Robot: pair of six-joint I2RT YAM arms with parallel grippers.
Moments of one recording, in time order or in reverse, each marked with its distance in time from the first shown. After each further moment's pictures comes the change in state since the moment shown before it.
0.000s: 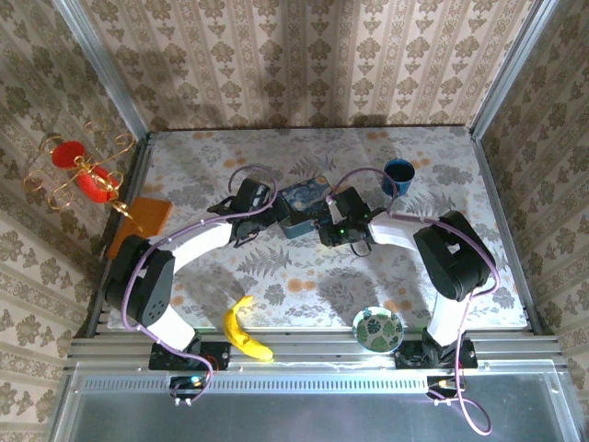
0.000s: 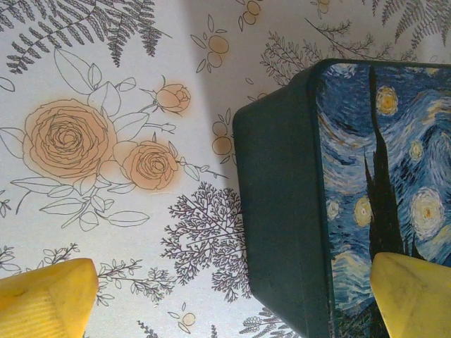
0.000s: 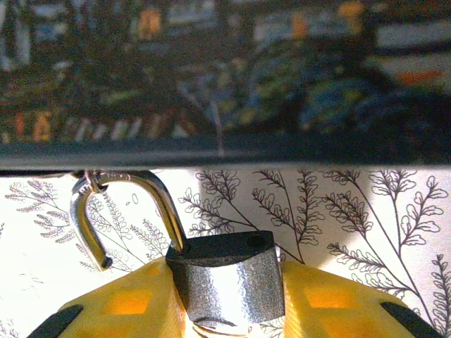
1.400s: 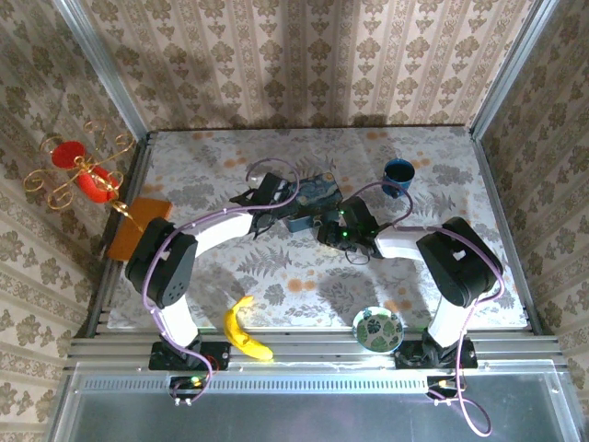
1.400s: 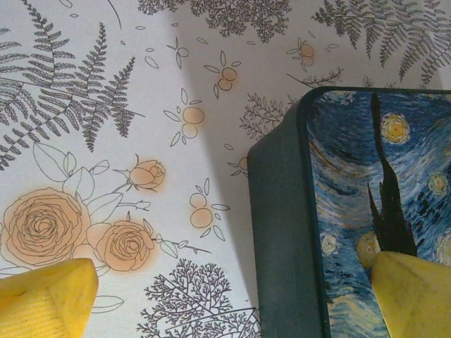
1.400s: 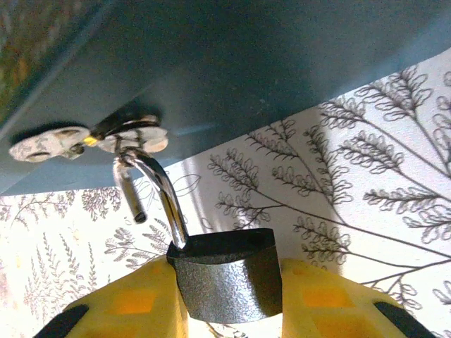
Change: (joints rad) left arm -0.080 0.172 0.159 -0.004 -0.227 0.076; right arm 0.005 -0.058 -0.180 0.305 -0.077 0.513
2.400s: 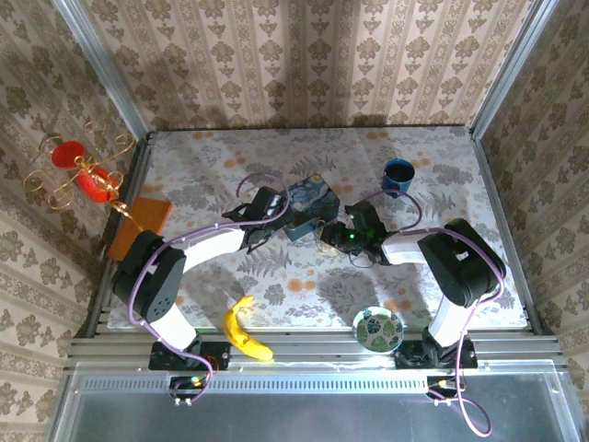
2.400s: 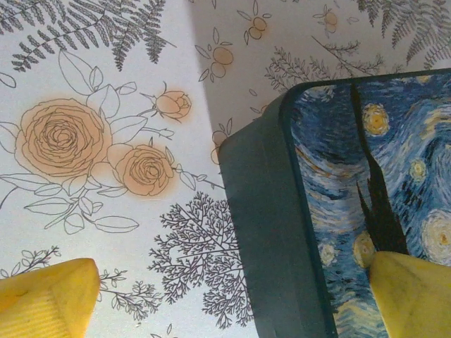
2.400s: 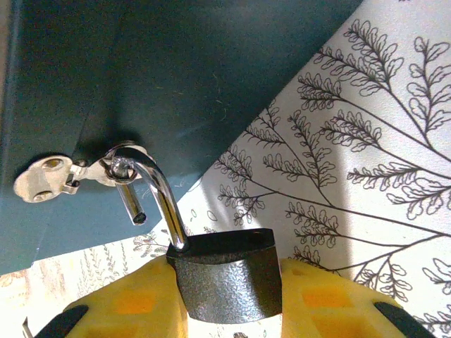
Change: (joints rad) left arm -0.027 -0.124 -0.177 0.074 0.030 -0.176; right arm -0.052 -0.010 -0.109 0.188 -0.083 0.119
